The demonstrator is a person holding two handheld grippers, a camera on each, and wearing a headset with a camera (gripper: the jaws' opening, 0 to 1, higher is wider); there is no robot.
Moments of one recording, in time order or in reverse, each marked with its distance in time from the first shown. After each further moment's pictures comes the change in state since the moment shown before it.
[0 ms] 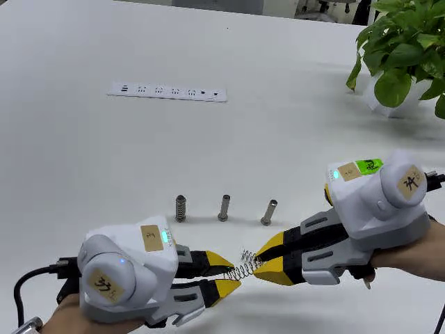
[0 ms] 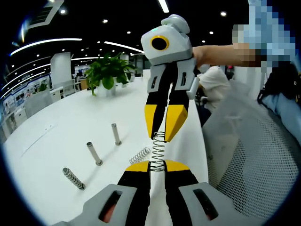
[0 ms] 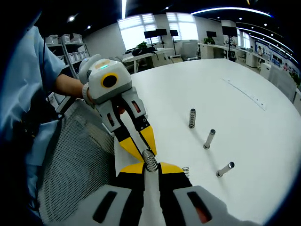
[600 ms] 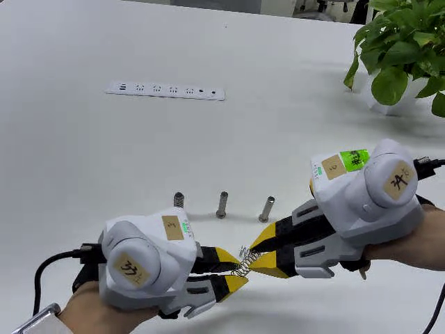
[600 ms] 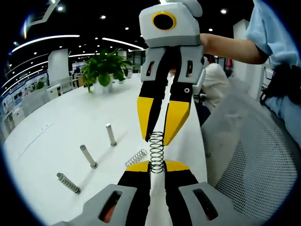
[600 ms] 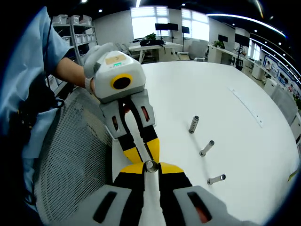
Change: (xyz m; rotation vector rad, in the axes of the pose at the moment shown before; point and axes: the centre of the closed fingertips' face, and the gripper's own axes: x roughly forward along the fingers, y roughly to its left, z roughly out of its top) left arm 0.013 -0.006 0.003 -0.003 0.036 -0.022; right arm -0.001 0.009 0.013 -0.150 0.083 -0.034
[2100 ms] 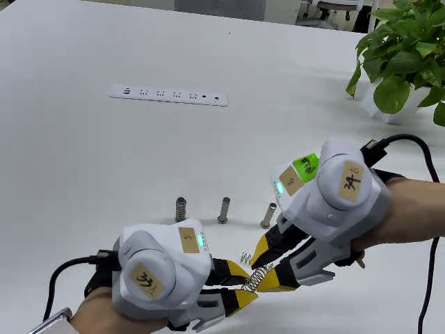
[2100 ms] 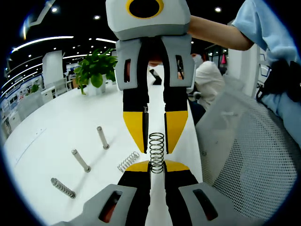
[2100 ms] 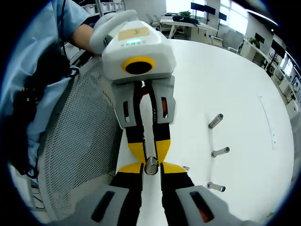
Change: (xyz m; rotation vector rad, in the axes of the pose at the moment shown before) left arm 0.006 -0.012 0.001 0.030 0.010 -0.045; right arm 0.008 0.011 -0.019 -0.226 0.281 0.187
